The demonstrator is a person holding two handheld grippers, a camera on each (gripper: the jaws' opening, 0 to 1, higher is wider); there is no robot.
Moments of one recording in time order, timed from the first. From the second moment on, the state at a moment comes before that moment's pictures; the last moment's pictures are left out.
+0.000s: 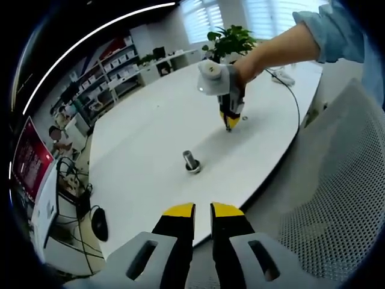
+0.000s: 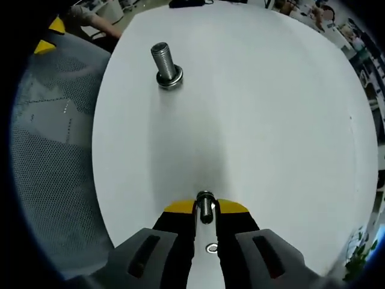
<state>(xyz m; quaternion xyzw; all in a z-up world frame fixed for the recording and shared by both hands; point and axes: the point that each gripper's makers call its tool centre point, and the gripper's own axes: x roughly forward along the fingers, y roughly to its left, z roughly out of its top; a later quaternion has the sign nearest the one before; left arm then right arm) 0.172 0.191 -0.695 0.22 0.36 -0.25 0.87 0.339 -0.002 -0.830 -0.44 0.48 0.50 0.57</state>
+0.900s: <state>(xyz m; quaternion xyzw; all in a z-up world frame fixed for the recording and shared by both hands) 0.172 0.192 -0.695 0.22 0.36 -0.25 0.87 0.352 -0.010 -0.810 -0.43 0.46 0.49 0.61</state>
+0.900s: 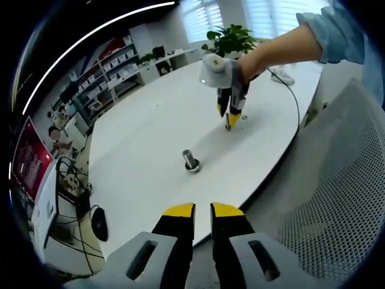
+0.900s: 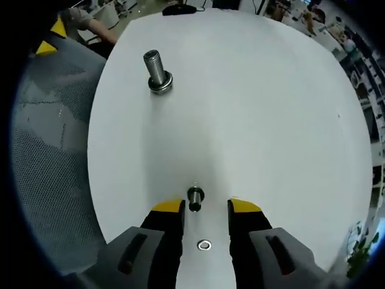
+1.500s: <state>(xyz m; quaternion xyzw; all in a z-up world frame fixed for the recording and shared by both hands) 0.172 0.189 -0.693 0.22 0.35 -0.25 0.87 0.345 -0.050 -0.771 -0.35 0.43 0.48 0.68</state>
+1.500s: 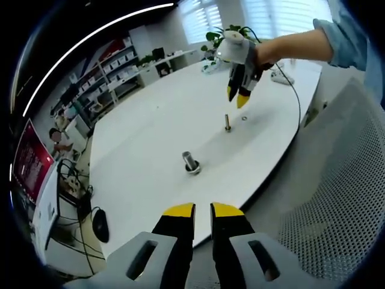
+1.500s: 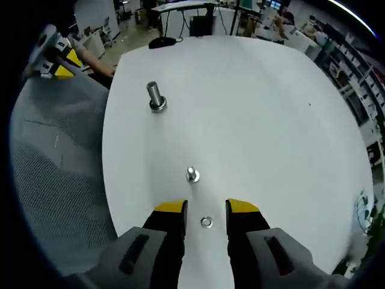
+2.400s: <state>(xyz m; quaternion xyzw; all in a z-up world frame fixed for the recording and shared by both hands) 0.173 0.191 -0.694 0.23 0.36 -0.25 0.87 0.342 -0.081 -0.819 -0.35 0.49 0.46 0.65</state>
